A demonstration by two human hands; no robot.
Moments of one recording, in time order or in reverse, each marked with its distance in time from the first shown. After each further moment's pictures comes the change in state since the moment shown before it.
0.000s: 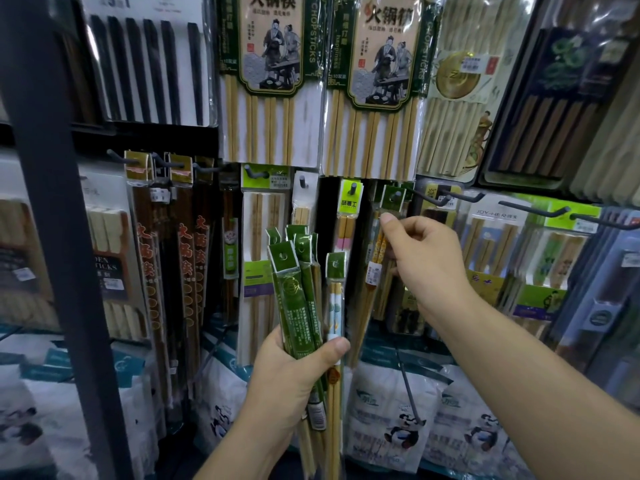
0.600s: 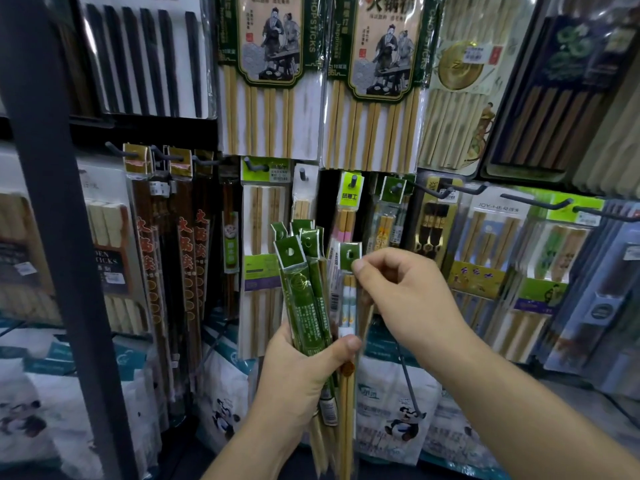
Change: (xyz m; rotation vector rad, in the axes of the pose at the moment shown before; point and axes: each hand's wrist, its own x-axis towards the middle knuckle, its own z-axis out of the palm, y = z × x) left_hand -0.004 -0.002 0.011 -0.054 -0.032 0.085; right_hand -0.056 -0.002 -0.002 -0.039 -0.286 -0.055
